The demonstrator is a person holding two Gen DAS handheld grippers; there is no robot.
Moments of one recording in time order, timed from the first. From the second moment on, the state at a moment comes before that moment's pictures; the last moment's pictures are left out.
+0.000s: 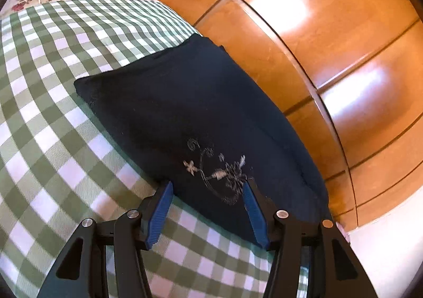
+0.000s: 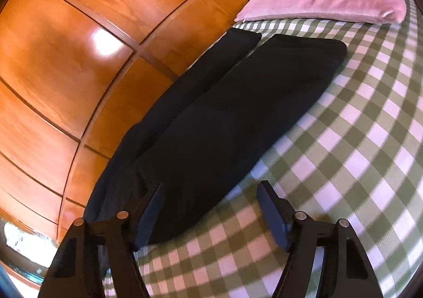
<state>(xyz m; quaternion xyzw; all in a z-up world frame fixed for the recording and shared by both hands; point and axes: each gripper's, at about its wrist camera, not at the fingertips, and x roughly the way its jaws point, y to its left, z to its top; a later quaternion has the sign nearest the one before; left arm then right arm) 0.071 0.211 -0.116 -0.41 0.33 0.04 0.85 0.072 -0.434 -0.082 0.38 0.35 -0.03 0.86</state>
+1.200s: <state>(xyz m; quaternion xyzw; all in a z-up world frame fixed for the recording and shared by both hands) 0.032 0.223 -0.087 -0.38 0.30 0.05 0.87 0.081 -0.459 -0.085 0.38 0.29 -0.03 0.88</state>
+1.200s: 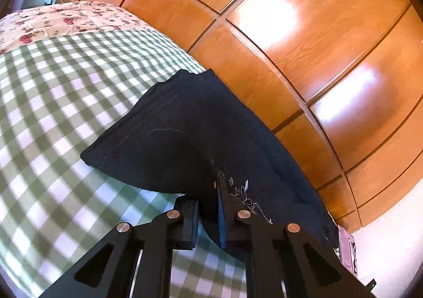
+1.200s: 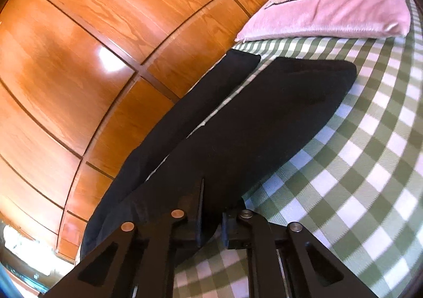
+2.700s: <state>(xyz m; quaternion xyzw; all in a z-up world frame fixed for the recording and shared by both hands) 0.190 0.094 -0.082 -0.20 0.39 -0.02 0.90 0.240 -0.500 -0.098 0.38 0.39 -0.07 0.84</state>
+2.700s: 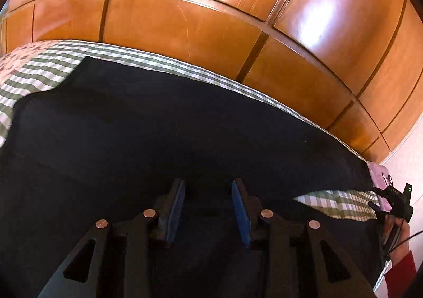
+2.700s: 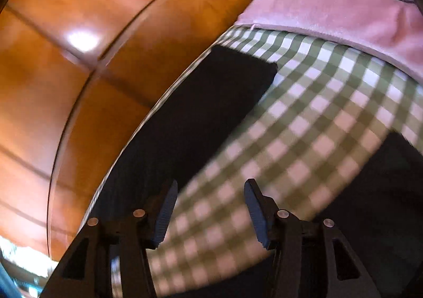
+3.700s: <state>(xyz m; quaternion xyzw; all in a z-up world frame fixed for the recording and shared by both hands) 0.203 0.111 -0.087 -0.25 0.40 -0.05 0.88 0.250 -0.455 -0.068 0.22 0.36 -0.14 0.90</state>
